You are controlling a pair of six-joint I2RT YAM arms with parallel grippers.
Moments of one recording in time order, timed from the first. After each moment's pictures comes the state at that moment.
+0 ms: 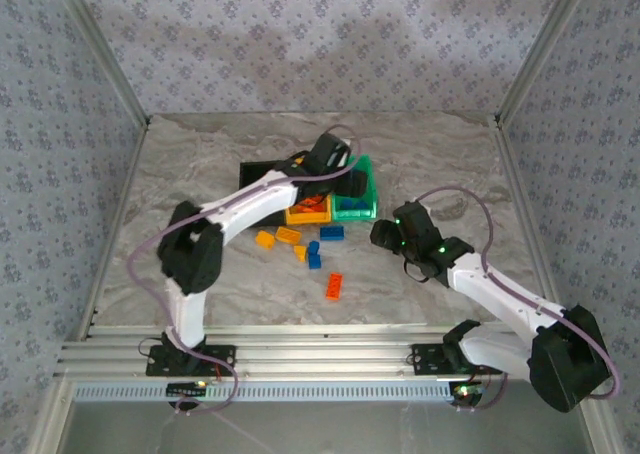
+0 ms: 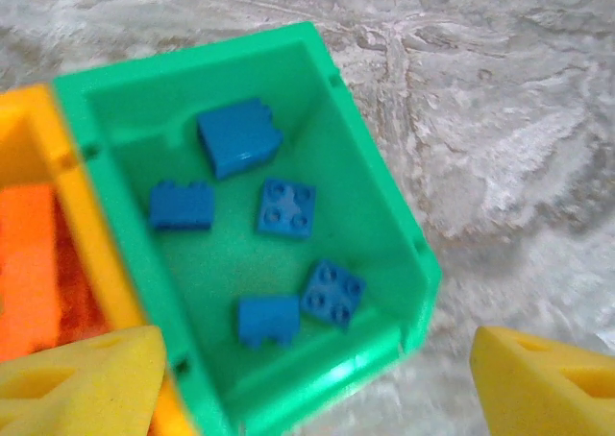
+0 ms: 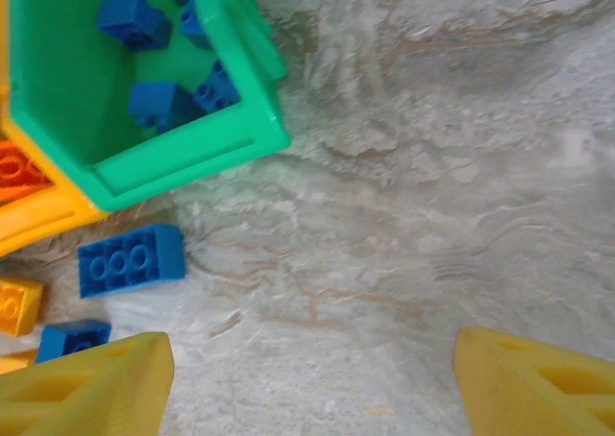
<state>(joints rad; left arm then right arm) -0.77 1.88 1.56 -0.43 -0.03 -0.48 0.58 1.09 0.64 -0.38 0.15 0.77</state>
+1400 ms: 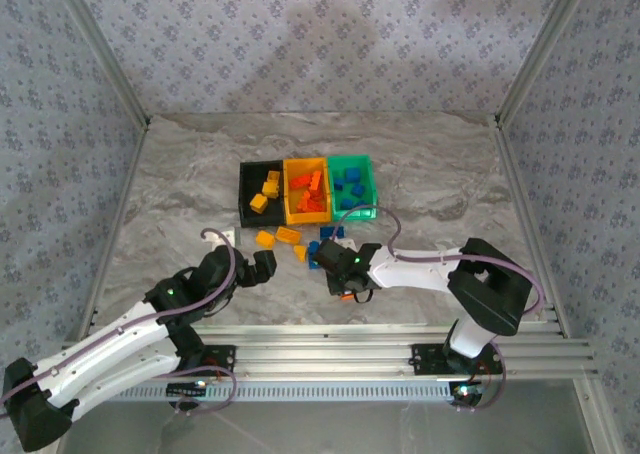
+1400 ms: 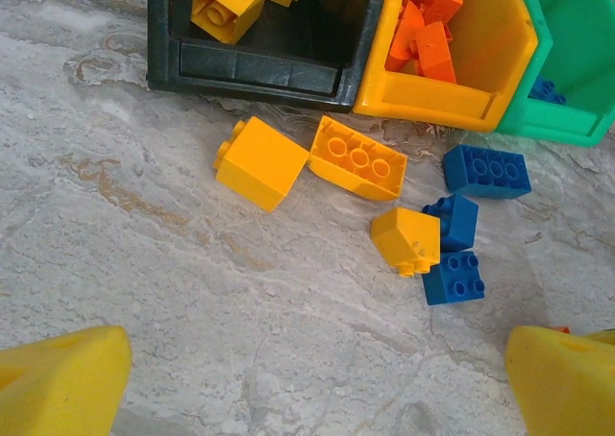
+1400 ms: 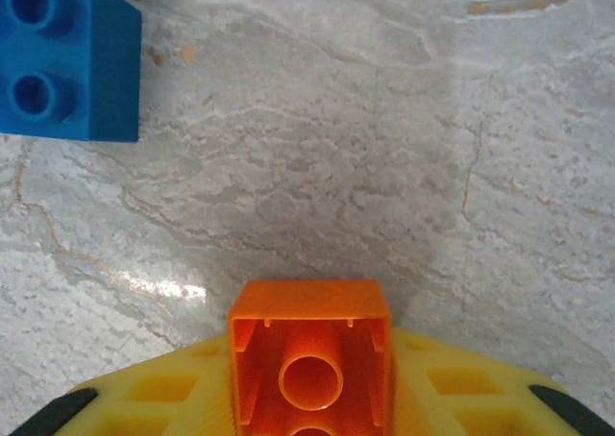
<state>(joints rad) -0.87 0.66 0.48 -0.53 -0.36 -0.83 1.04 1.61 0.87 -0.53 0.19 0.79</state>
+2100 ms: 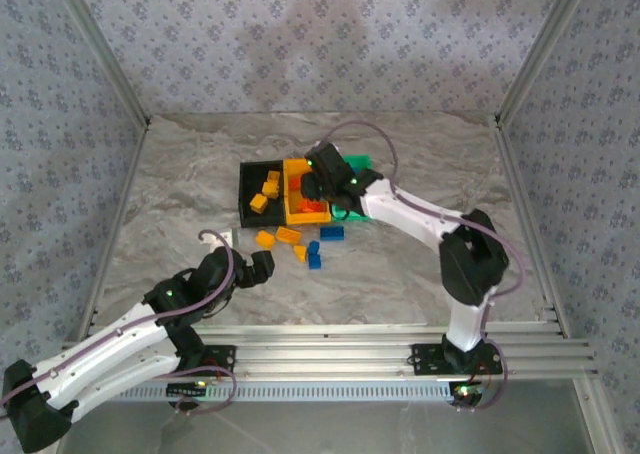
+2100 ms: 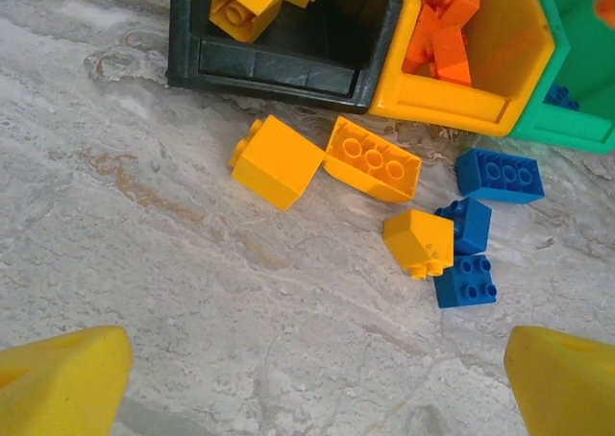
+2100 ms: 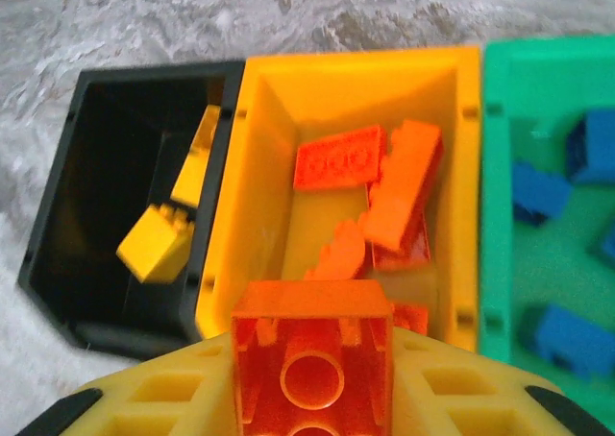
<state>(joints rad) -0.87 0.64 0.47 -0.55 -0.37 -0.86 0.74 1.87 1.52 -0.43 0.16 0.56</state>
